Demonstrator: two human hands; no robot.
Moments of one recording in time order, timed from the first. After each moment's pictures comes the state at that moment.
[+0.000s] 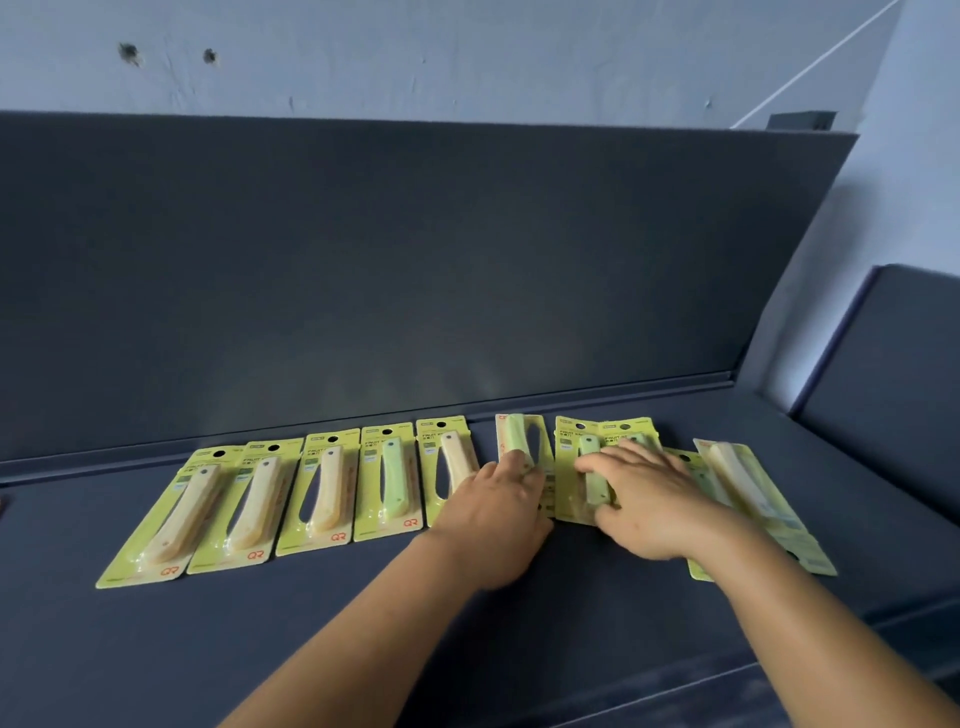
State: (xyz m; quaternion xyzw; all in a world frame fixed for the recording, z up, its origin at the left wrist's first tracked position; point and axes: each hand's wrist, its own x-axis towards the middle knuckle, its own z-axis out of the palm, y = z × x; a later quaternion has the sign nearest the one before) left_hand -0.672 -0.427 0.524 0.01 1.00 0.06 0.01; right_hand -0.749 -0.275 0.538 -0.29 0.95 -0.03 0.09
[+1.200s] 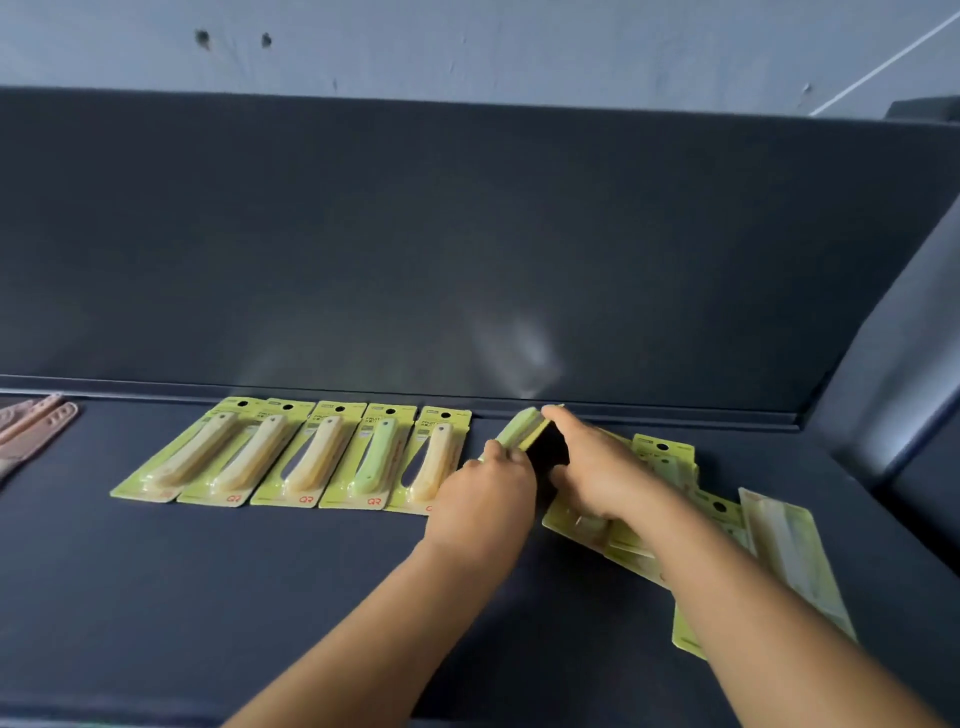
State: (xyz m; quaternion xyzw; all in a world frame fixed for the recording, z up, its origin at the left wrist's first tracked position) left_hand -0.699 -0.374 0.531 -0.23 0.97 -0.02 -0.07; right_hand -0.814 -0.307 0.535 -0.36 0.91 -0.18 0.11
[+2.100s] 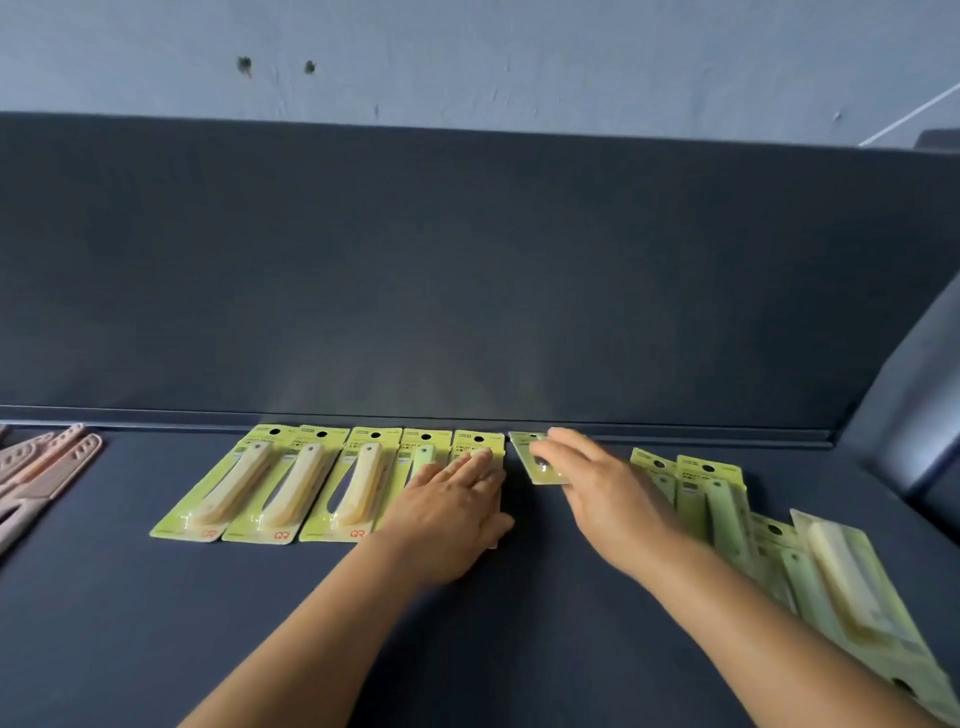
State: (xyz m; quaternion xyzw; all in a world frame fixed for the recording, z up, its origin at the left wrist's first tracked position) left_hand -0.672 -0.479 0.511 -0.12 0.99 0.02 0.00; right_hand -0.776 -0.327 0.528 -0.47 0.86 -0.19 -0.07
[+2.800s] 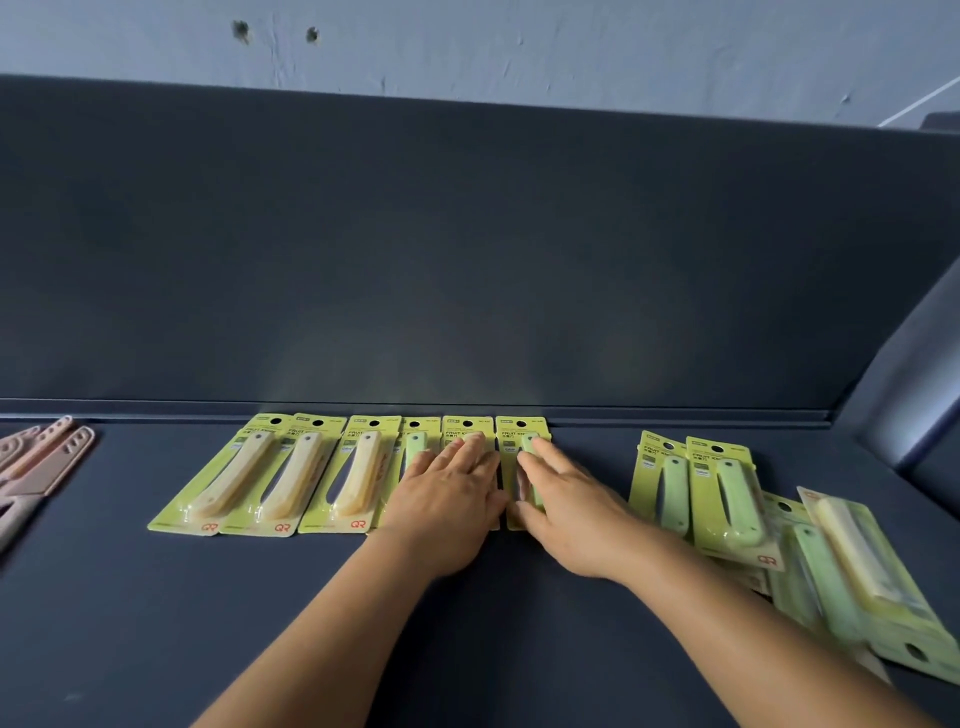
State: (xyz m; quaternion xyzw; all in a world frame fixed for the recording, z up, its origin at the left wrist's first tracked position) left_hand -0.661 -0.490 0.507 -0.13 0.99 0.04 -0.03; right_hand -0.748 -0.360 0.514 -0.43 0.89 -0.10 0.10
